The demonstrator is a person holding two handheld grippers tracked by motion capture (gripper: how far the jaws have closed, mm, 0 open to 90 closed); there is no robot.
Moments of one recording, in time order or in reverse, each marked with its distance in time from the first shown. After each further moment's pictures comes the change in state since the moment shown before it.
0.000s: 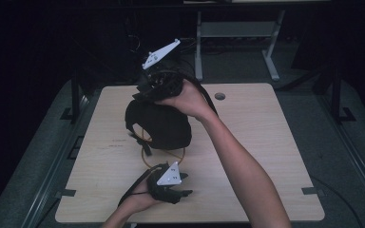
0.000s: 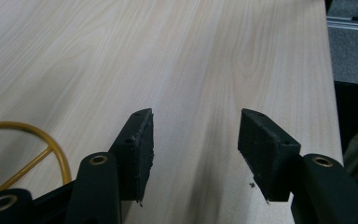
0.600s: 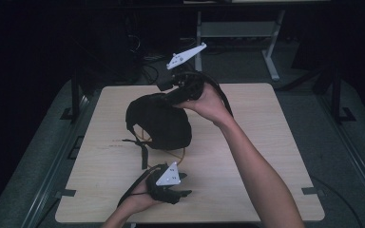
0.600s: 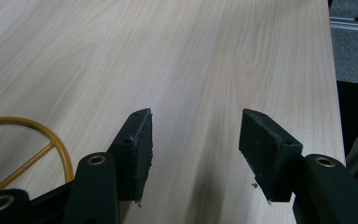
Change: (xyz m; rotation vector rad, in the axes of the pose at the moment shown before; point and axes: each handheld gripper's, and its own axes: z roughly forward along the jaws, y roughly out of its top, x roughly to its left) left arm 0.001 -0.002 -0.002 0.009 0.006 -0.006; right arm -0.010 -0.035 -0.035 -0.048 -0.011 0.086
